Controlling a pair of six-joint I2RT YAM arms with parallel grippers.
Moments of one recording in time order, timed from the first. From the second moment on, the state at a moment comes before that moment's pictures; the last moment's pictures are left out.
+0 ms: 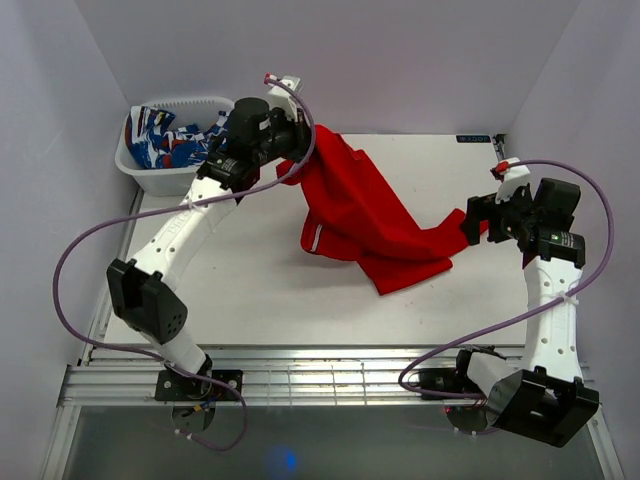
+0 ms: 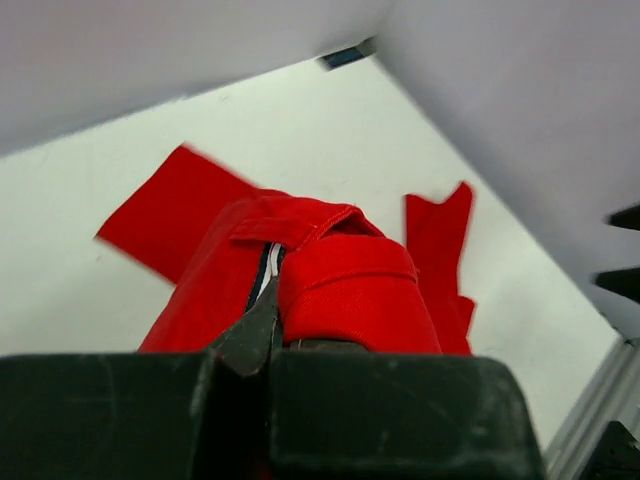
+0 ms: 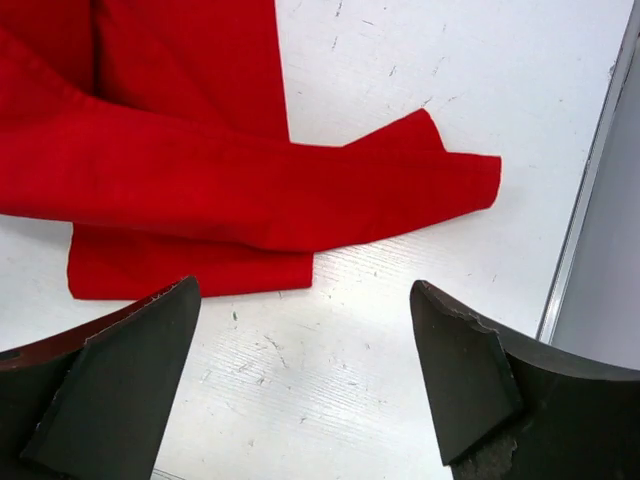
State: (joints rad) left arm -0.50 1.62 1.68 -0.22 0.28 -0.24; right arm -0.26 1.04 1.08 -0.71 -0.50 -0.39
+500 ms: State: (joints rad) left arm -0.35 1.85 1.71 -0.71 0.23 -0.11; right arm -0.17 1.18 0.97 -0.81 -0.67 -0.60
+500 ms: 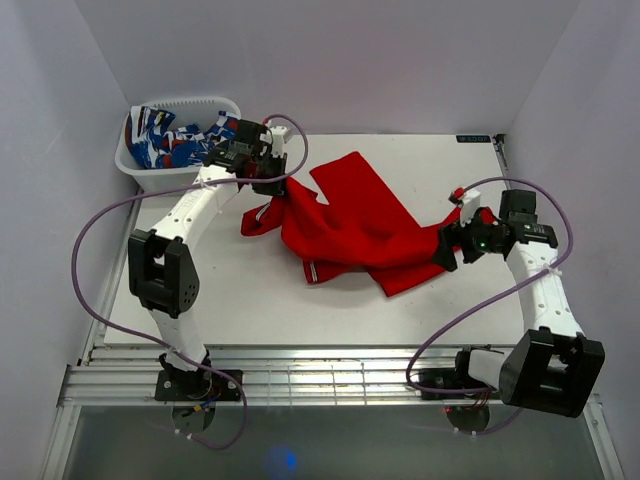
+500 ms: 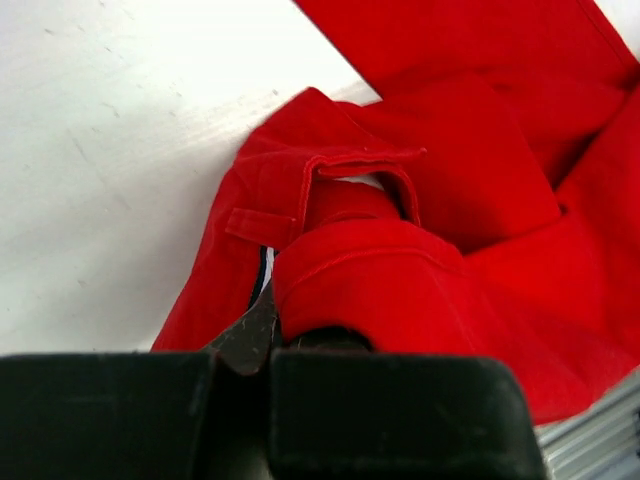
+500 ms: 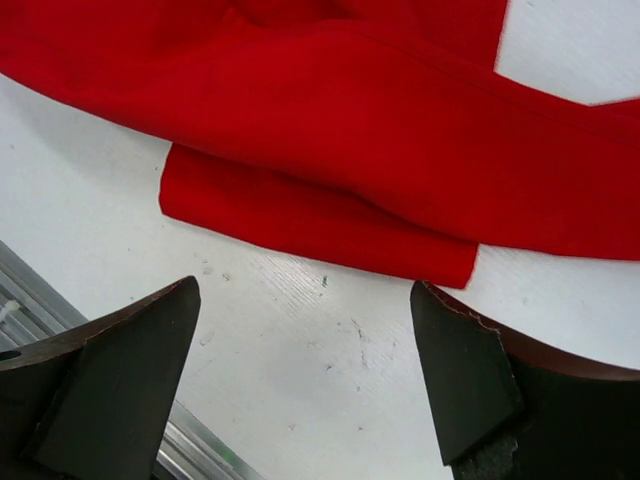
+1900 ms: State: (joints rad) left arm -0.14 1.35 1.46 -0.89 0.42 0.53; right arm 0.06 1.11 0.81 -0.47 -0.30 -0.96
